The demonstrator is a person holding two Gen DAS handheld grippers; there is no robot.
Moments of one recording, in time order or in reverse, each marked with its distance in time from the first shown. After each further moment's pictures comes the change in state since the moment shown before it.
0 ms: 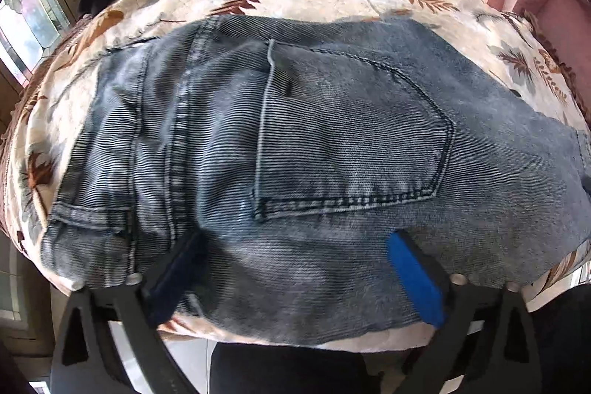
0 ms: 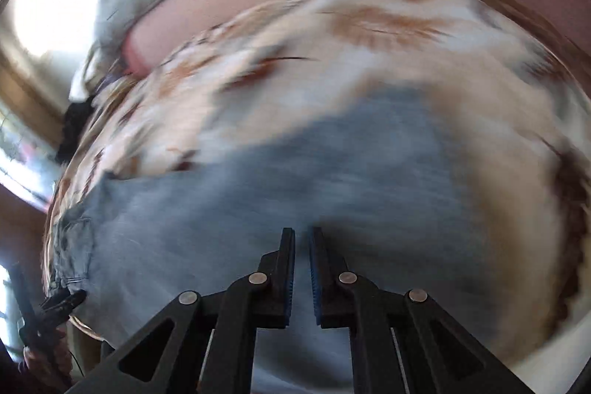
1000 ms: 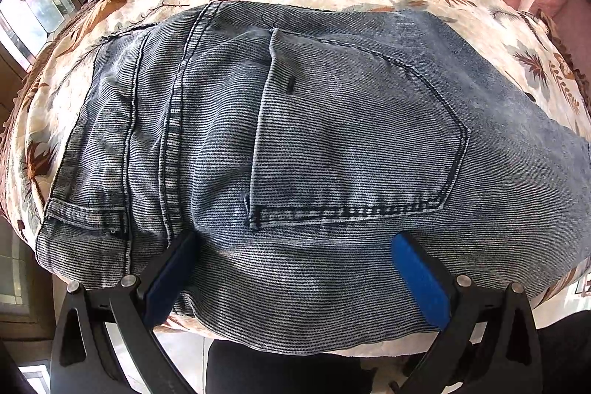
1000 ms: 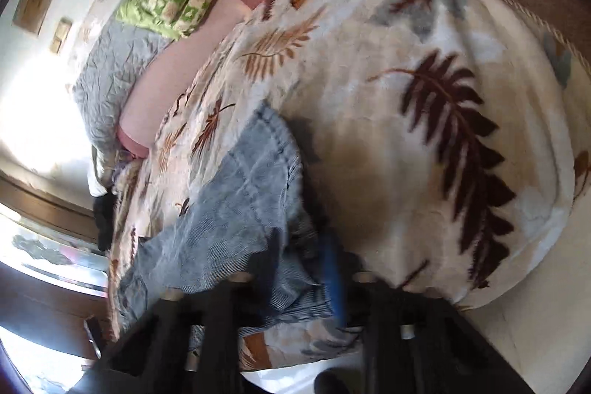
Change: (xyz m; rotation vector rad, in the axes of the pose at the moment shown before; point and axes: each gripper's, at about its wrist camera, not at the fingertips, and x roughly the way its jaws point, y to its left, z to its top) left arm 0.017 -0.005 0.021 -0.036 0.064 0.025; right arm -0.067 -0.078 -0.026 0.342 -0.061 0.105
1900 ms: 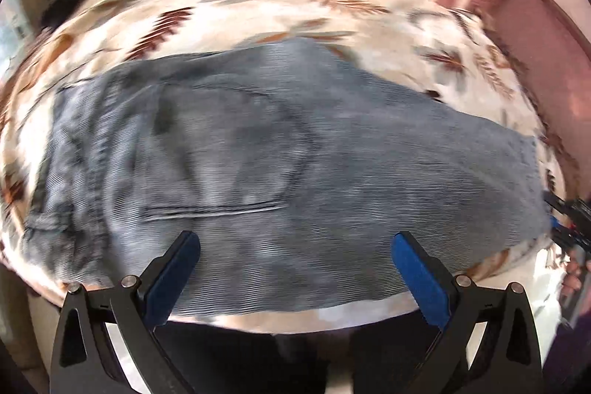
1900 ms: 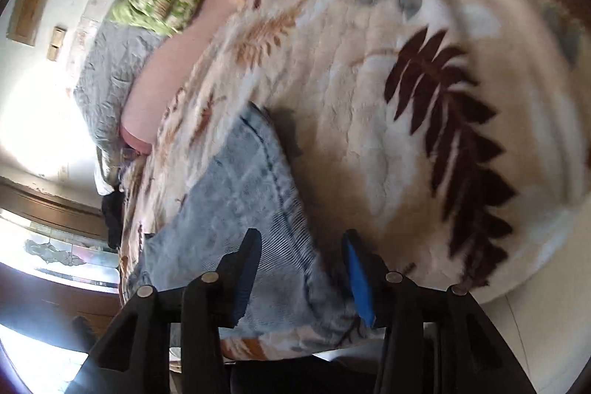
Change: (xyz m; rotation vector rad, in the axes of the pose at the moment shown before) left arm -0.052 -0.060 0.001 0.084 -0.054 -0.173; right arm 0.017 -0.028 0.008 0.067 0.086 0.063
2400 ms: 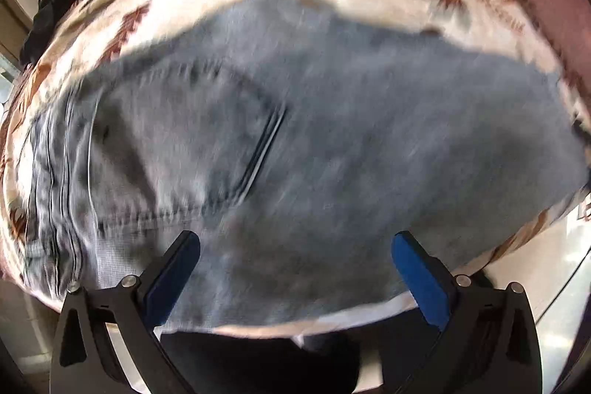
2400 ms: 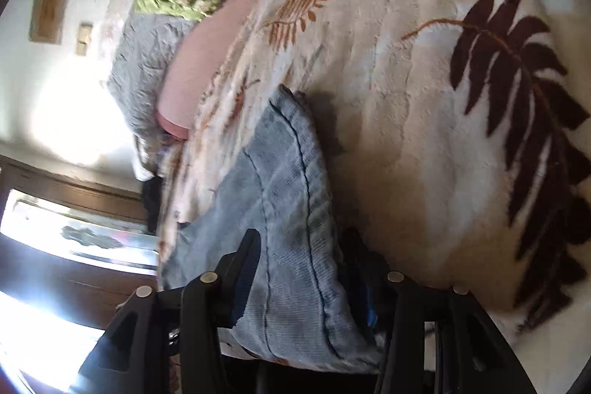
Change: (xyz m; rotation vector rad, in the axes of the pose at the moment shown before) left arm 0.031 -0.036 0.006 0.146 0.097 0.108; right arm 0.032 0.003 0.009 -0.015 0.064 0.214
